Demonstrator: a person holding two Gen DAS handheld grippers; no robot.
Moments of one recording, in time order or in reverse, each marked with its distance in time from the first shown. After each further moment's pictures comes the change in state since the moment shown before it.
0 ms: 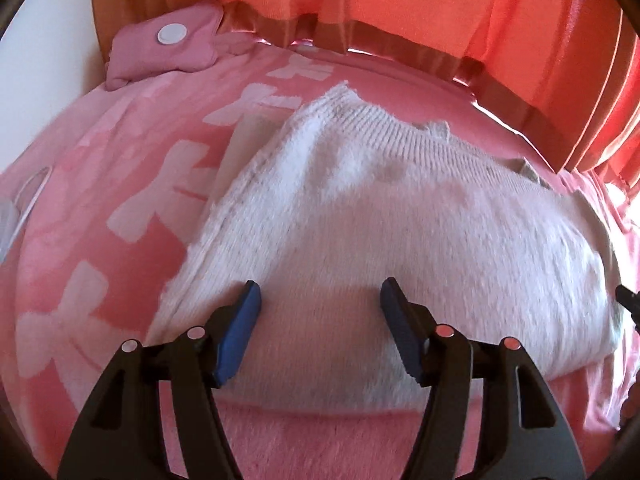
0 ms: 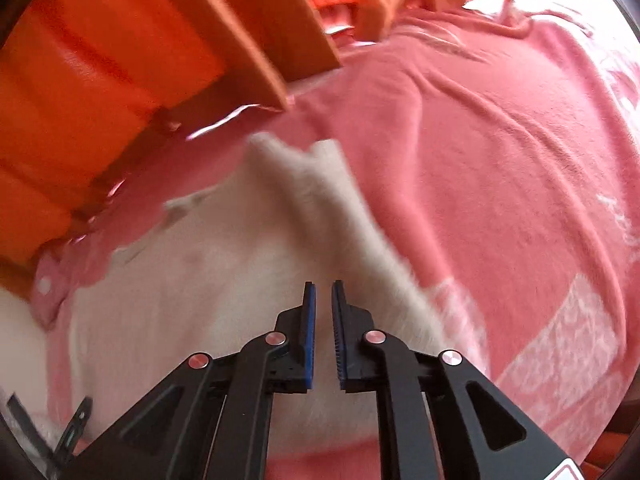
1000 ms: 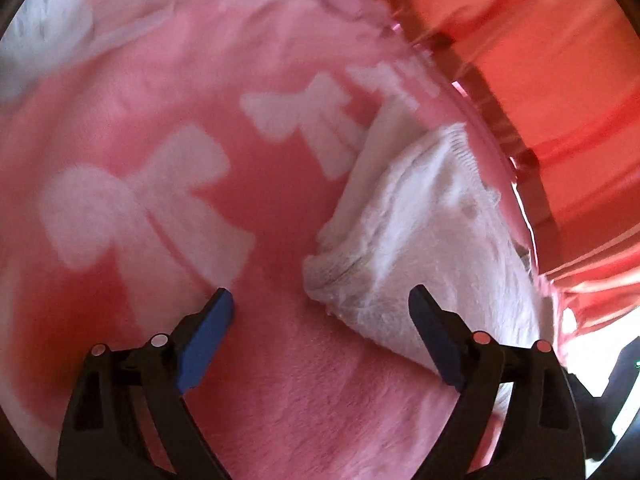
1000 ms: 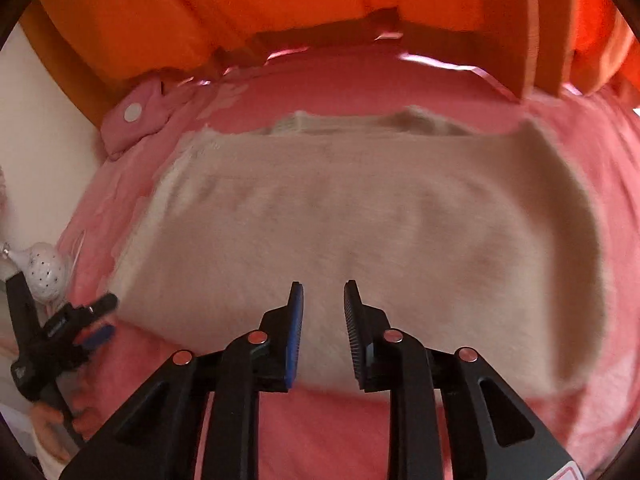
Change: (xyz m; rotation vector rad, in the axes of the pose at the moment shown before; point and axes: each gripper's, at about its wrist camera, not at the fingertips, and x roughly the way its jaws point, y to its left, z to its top) left arm -0.017 0.104 -0.023 -0.565 0.126 -0.129; right arm 0.008 0.194 -0.054 -0.476 0.192 0.195
